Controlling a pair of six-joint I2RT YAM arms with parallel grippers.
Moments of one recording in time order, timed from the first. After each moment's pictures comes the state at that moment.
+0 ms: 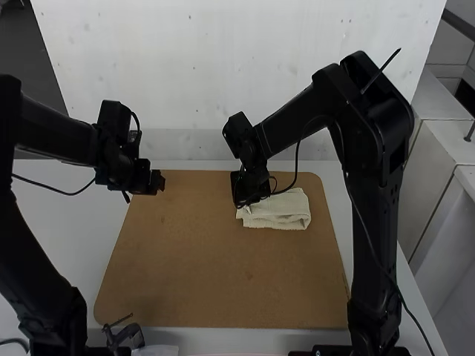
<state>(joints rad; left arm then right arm) -0.11 1.49 0.73 -0.16 0.02 -0.03 0.70 1.91 1.15 -0.39 0.23 0.42</state>
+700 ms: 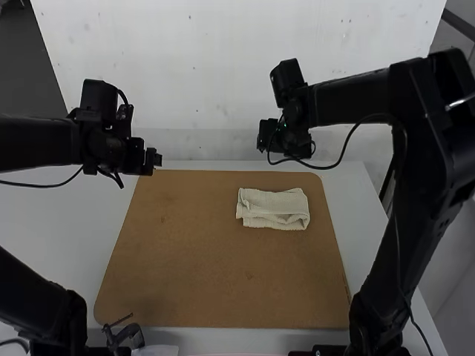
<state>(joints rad) -0.11 1.28 0.73 -0.19 0.05 -0.02 0.44 1.58 1.07 -0.35 0.23 0.36</state>
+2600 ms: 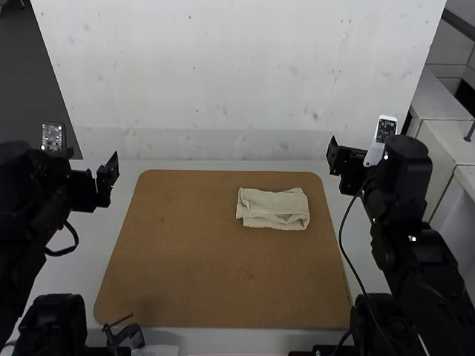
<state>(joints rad) 0.01 0.15 0.35 -0.38 0.03 0.07 0.05 0.34 0.29 -0.09 0.07 0.11</state>
